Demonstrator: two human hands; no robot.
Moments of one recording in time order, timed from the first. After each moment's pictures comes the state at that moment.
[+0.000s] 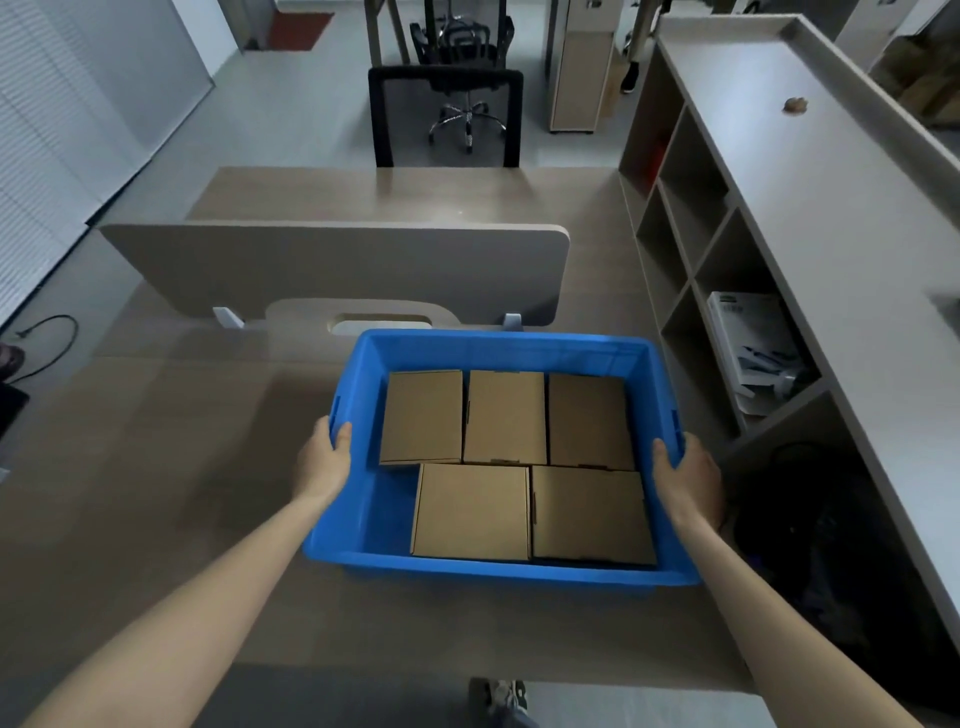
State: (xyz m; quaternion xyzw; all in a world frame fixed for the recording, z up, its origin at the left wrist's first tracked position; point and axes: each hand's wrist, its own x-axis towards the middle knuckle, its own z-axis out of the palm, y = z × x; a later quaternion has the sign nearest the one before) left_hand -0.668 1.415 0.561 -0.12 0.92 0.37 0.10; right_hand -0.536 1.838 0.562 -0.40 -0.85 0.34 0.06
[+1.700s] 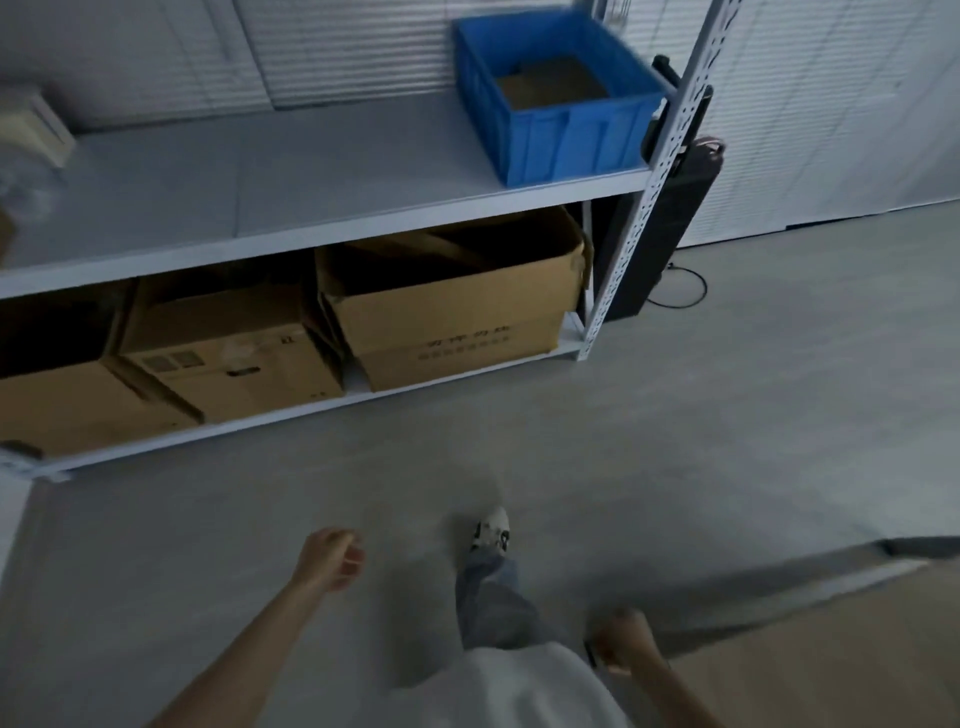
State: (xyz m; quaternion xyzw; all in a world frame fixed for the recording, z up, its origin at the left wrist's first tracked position) left_hand -0.330 0.452 0.503 -0.72 0.39 0.58 -0.05; right_hand -0.648 0.730 0.394 -0.06 -0.80 0.26 -0.54
